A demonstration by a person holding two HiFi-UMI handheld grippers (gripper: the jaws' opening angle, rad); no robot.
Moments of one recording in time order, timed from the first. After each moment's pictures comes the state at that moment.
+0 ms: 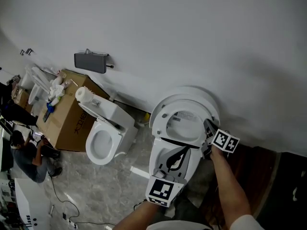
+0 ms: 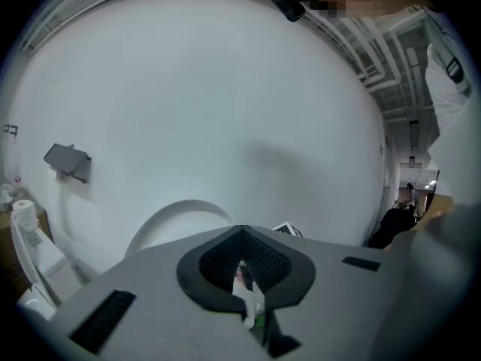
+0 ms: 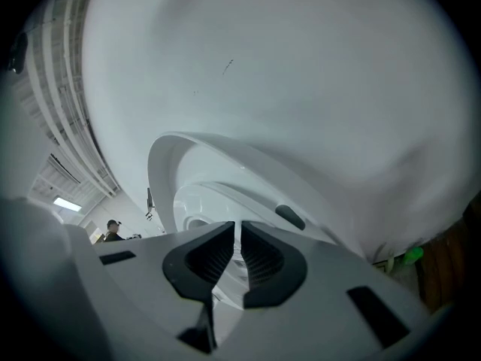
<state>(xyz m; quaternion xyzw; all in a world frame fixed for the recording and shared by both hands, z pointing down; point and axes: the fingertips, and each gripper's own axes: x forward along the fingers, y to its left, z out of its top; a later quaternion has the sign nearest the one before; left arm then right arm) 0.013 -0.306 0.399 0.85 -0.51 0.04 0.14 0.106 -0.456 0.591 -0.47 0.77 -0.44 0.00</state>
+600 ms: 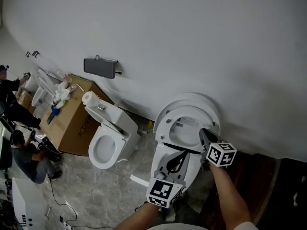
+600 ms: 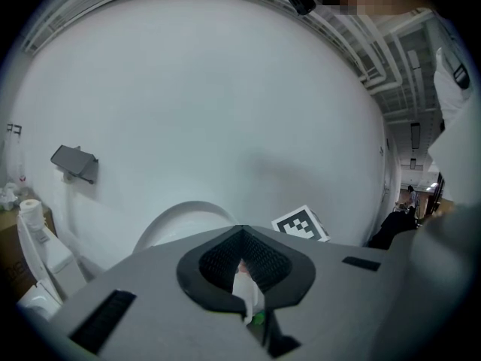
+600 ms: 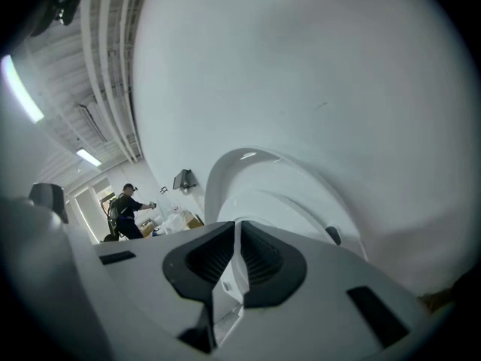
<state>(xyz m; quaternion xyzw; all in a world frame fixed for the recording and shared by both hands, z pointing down) 0.002 -0.281 0.392 0.85 -0.51 0.04 0.15 0.065 -0.401 0.517 -0.43 0.84 -0.31 -0.05</state>
